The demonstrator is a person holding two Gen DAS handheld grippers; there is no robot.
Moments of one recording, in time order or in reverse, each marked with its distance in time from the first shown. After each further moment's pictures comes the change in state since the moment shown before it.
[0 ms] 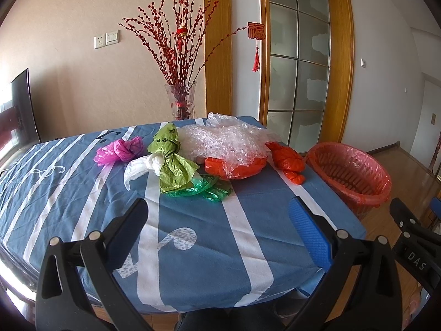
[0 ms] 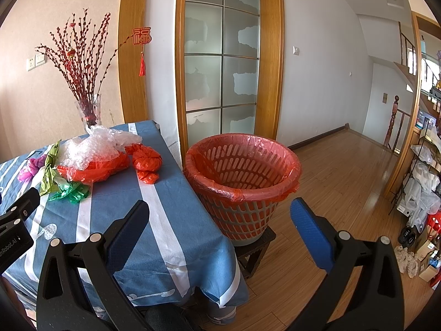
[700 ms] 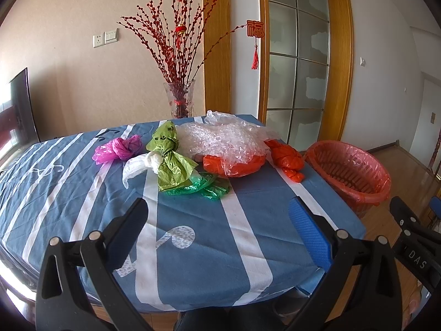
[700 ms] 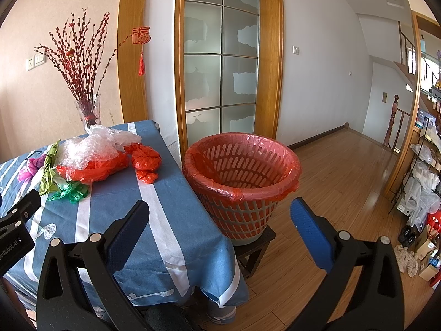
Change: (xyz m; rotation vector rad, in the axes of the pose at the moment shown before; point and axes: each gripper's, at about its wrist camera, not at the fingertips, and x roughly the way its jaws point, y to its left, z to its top) left arm -0.001 0.000 0.000 -0.001 0.004 0.000; right arm 0.001 -0.001 0.000 0.001 0.002 0.000
